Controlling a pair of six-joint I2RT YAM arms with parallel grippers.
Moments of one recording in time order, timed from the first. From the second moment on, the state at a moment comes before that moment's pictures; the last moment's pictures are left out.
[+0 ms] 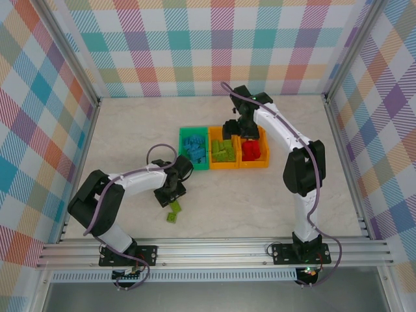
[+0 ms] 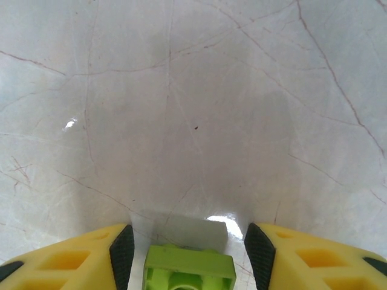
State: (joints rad) left arm -0.64 1.60 0.86 -0.78 -0.12 -1.26; right arm 0.47 2.07 1.97 -1.20 -0.04 0.38
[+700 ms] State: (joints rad) left arm -0.65 1.59 0.86 -0.77 -0.15 -1.26; right arm 0.47 2.05 1.95 -1.20 -0.03 0.39
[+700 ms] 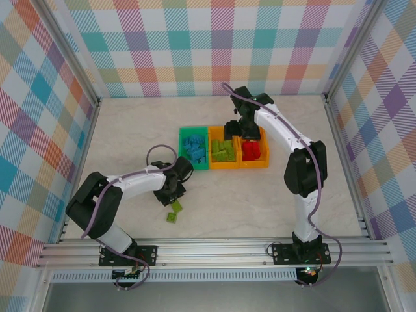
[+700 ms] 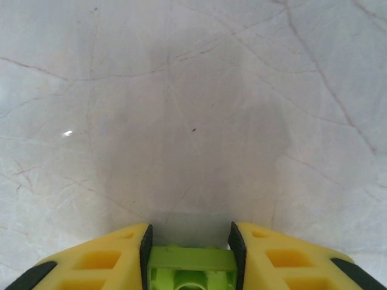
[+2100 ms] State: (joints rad) left arm -0.65 2.17 1.95 -0.85 -0.09 -0.95; right arm 0.36 1.82 1.68 -1.14 -0.03 0.39
